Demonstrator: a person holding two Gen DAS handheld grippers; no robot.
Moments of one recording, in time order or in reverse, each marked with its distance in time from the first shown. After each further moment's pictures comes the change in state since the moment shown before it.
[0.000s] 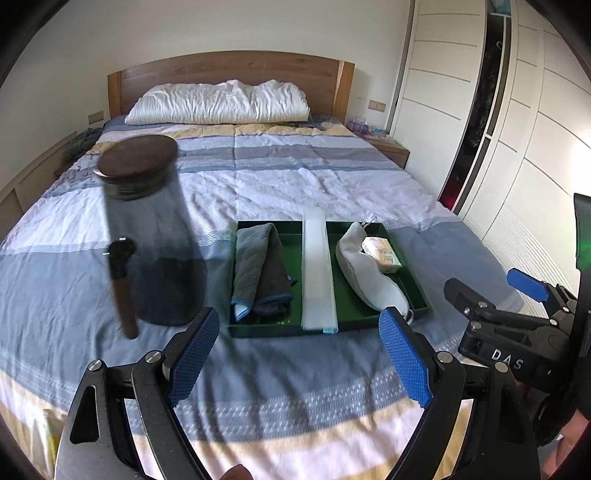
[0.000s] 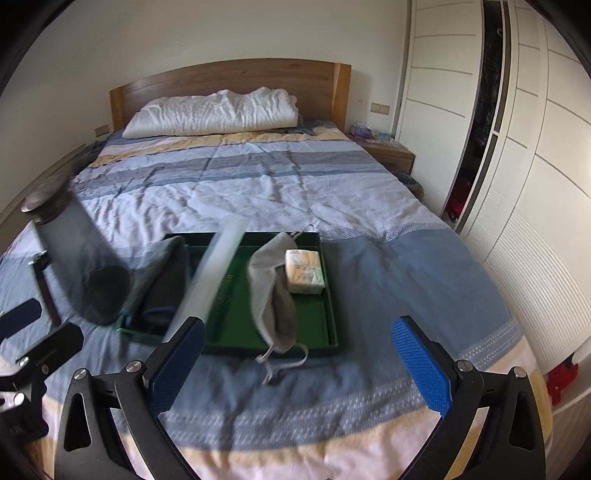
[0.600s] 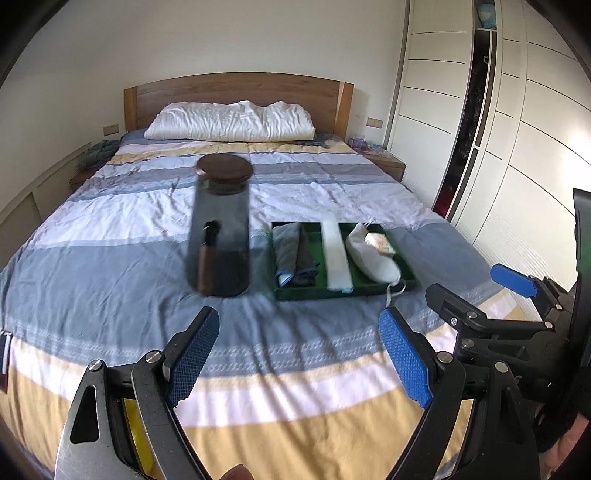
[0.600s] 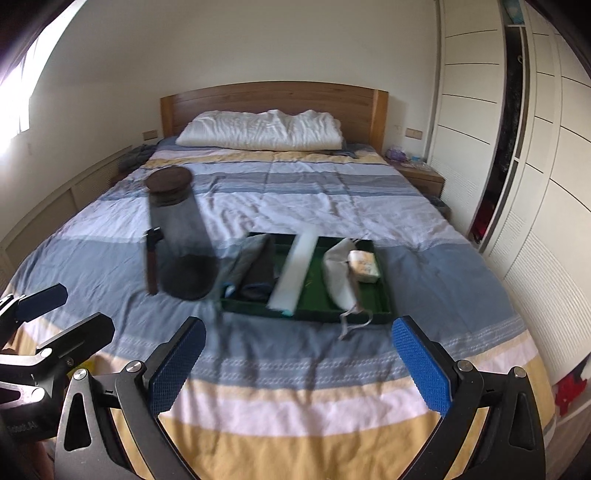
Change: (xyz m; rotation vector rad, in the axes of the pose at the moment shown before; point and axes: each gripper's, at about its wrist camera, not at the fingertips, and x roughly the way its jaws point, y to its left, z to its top) left arm -0.122 0.052 -0.054 0.016 -0.060 0.007; right arm -0.150 0.063 -0.059 -0.058 -0.065 0.125
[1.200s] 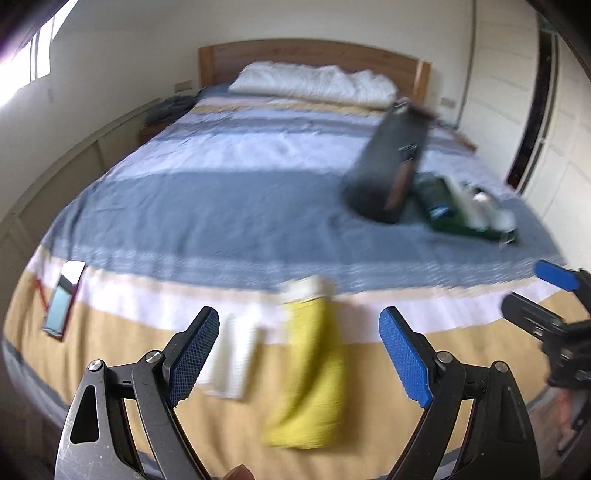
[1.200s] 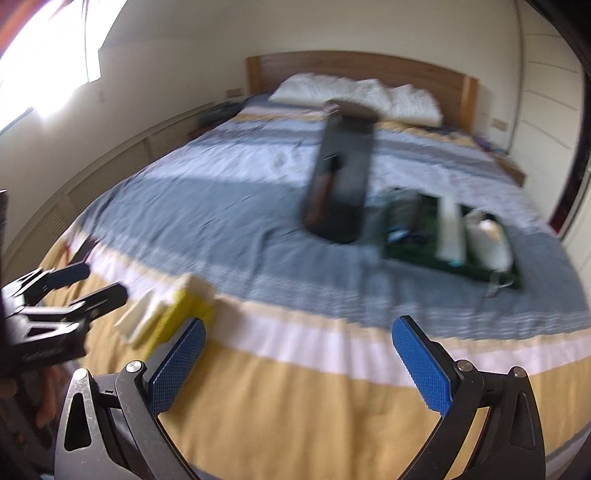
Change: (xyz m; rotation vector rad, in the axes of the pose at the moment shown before) left arm -0.034 0.213 -0.107 -0.094 0.133 0.217; right arm -0.003 0.169 -0.048 -0.129 0.135 0.267
